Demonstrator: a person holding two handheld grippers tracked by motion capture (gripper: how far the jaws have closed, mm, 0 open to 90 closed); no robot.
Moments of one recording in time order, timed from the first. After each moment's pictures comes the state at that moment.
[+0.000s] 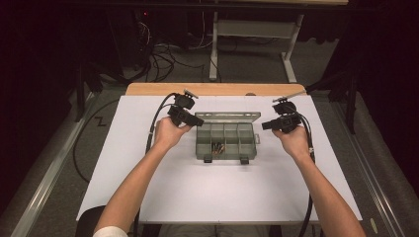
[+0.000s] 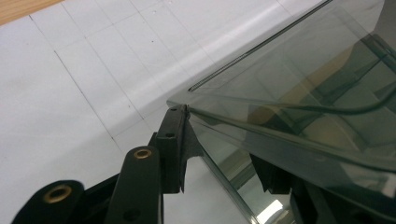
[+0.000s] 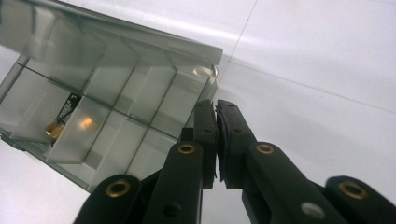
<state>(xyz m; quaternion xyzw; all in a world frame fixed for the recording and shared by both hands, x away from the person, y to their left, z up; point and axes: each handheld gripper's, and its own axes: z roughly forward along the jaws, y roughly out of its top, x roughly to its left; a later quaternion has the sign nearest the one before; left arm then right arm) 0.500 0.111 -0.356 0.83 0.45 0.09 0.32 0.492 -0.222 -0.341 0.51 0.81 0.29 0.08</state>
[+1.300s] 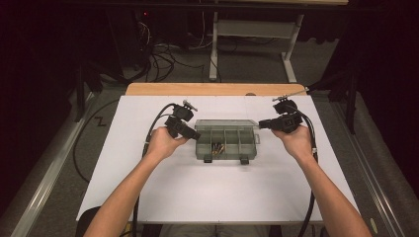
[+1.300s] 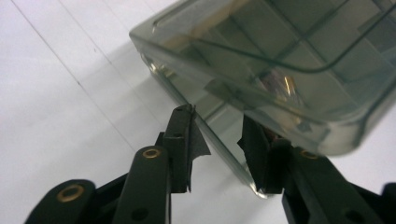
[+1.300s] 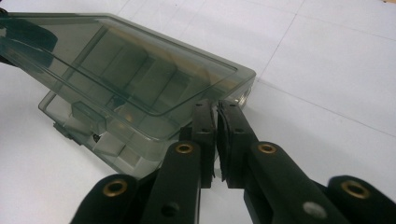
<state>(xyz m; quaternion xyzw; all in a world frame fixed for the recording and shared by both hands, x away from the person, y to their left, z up) 0.467 0.115 -0.362 0.85 0.44 0.05 0.28 0.476 -0.217 -0.322 0.45 0.83 0.32 0.08</state>
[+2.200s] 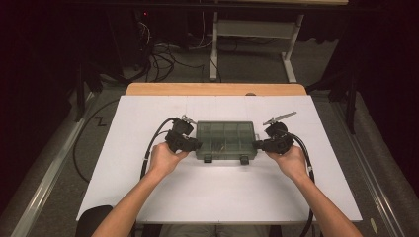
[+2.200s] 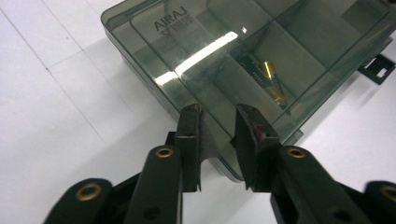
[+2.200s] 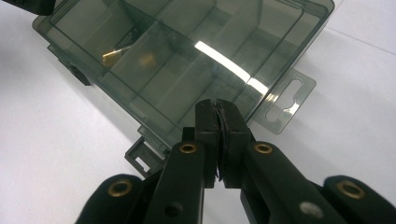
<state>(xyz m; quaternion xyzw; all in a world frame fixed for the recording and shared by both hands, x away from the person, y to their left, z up) 0.430 0.111 -0.386 0.84 0.43 0.08 0.34 0.445 -0.208 -0.376 0.40 0.86 0.31 0.06</state>
